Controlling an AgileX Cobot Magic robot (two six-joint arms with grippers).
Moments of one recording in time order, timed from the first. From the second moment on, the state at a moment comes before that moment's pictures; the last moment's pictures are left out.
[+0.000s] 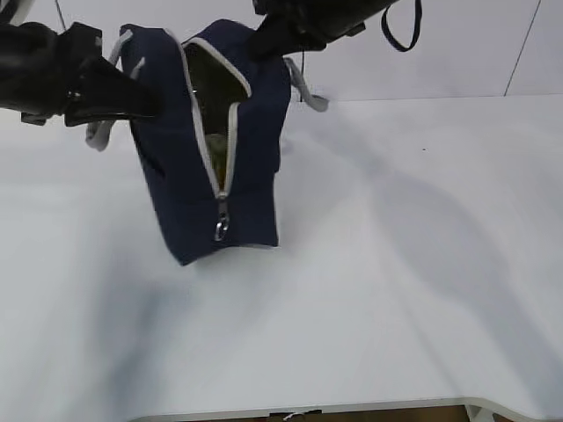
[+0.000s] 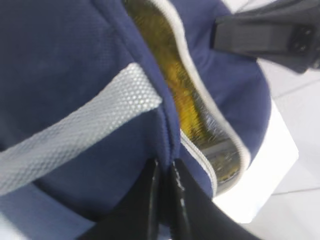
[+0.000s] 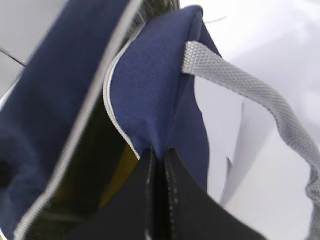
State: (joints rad) left arm -0.13 1.56 -1.08 -1.24 0.80 0.81; right arm 0.34 2.02 -1.93 0.76 0.88 -0.58
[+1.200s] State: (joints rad) left arm -0.53 1.60 -1.08 -1.28 0.58 0.94; right arm 0.34 1.52 -1.26 0.43 0.63 -0.34
